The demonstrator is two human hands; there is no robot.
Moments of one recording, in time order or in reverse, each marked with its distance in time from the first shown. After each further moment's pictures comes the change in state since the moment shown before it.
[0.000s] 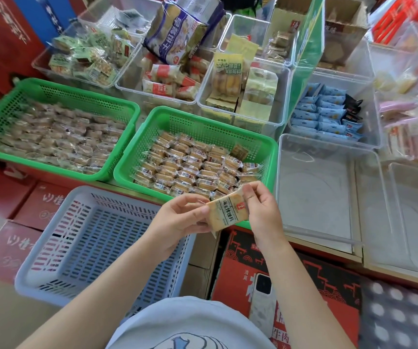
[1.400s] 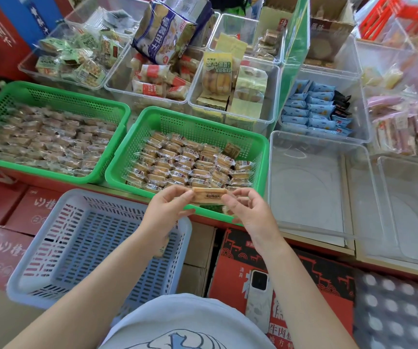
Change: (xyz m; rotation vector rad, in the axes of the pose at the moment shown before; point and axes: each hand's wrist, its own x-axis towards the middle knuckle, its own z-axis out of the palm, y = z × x) left_hand 0.021 -0.001 -0.001 0.211 0.197 0.086; right_hand -0.006 0.008 -0.012 0.056 -0.133 0.180
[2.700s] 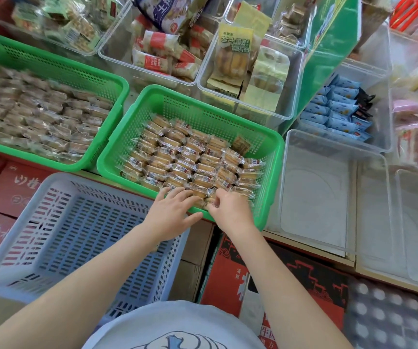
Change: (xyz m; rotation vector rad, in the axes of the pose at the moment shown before) left_hand 0.085 -0.067 -0.029 1.495 -0.323 0.189; right_hand 0.090 0.026 0.054 -1.166 -0.057 -0.012
